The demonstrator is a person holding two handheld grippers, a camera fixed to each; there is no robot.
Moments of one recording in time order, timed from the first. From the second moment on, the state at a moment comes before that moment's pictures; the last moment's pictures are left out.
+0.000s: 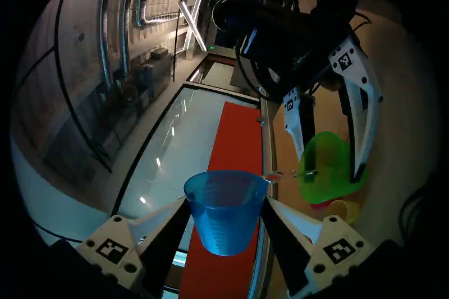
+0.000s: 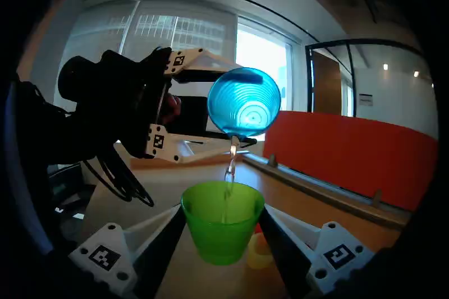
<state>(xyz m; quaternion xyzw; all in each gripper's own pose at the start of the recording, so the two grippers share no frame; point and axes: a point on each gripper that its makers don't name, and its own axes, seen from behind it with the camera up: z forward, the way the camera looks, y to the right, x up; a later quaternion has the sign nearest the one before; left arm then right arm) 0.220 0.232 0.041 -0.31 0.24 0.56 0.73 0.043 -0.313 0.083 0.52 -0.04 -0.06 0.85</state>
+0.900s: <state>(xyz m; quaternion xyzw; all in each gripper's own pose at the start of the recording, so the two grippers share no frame) 0.225 0.242 0.042 -0.29 0.27 0.60 0.69 0.045 -0.306 0.087 0.52 -0.03 -0.06 0.85</state>
